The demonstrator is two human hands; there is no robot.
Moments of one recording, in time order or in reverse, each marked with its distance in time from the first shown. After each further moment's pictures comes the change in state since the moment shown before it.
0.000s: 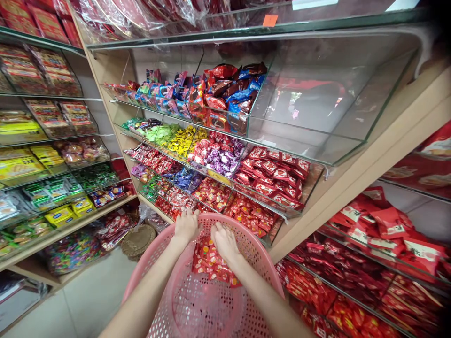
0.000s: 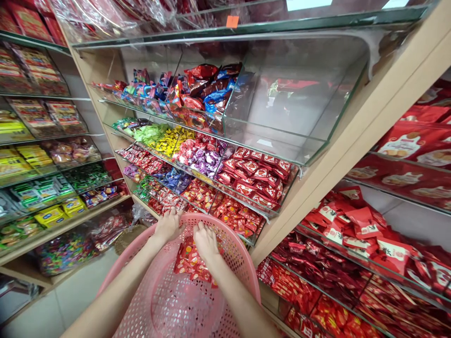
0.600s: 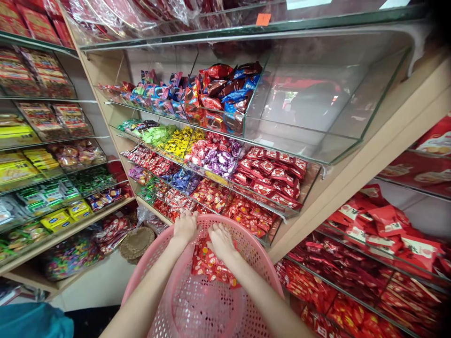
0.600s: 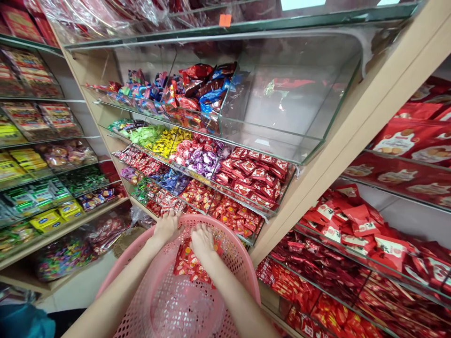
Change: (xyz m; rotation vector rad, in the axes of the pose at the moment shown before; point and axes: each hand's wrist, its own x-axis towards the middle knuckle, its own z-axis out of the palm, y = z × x) left_hand 0.003 0.002 -0.003 0.005 -0.031 0.006; right_hand 0.004 -0.005 -0.015 0.067 -0.186 0.037
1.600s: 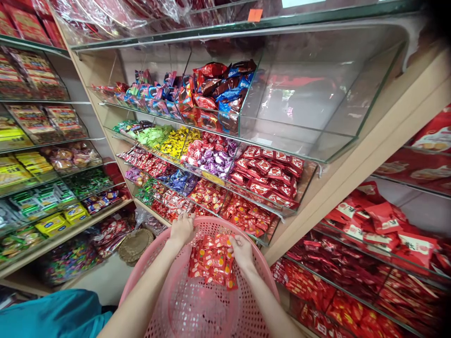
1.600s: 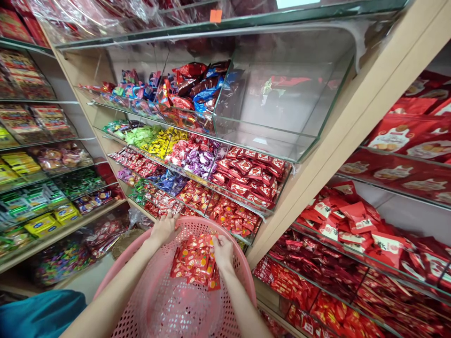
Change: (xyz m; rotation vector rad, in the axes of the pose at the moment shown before) left_hand 0.007 -0.005 0.008 -0.001 -0.045 0.030; right_hand -0.030 0.054 0.058 1.421 0.445 0.555
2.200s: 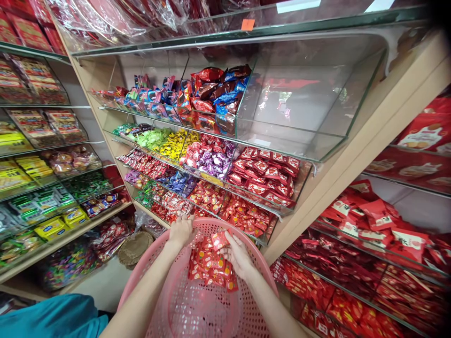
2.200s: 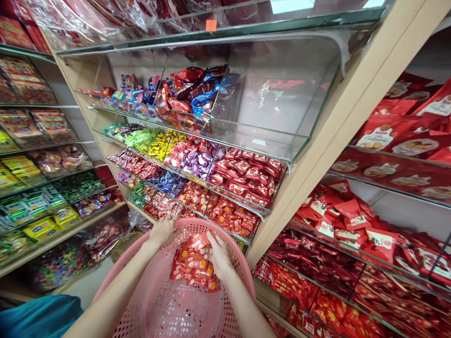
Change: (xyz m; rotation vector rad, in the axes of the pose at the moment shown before) left_hand -0.004 -0.001 -0.001 -0.001 -0.008 -0.008; right_hand -0.017 -0.023 0.007 0.480 -0.209 0.360
